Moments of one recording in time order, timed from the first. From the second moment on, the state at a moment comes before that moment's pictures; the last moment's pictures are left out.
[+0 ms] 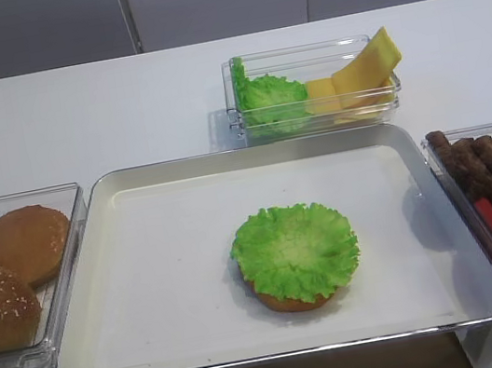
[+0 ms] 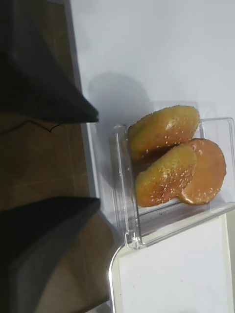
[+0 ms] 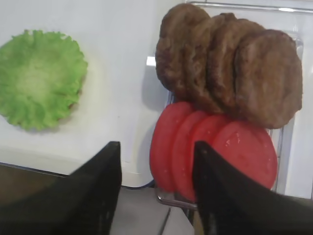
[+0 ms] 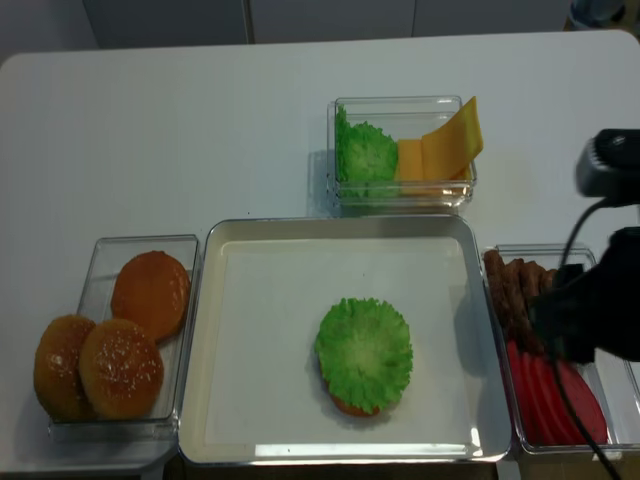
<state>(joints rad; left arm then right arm) -0.08 -0.02 -0.49 0.03 1.19 -0.08 0.33 1.03 -0.87 0.14 1.04 0.14</state>
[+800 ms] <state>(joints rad) -0.08 -0.02 -0.49 0.03 1.19 -0.08 0.61 1.33 -0.87 -0.17 1.04 0.45</state>
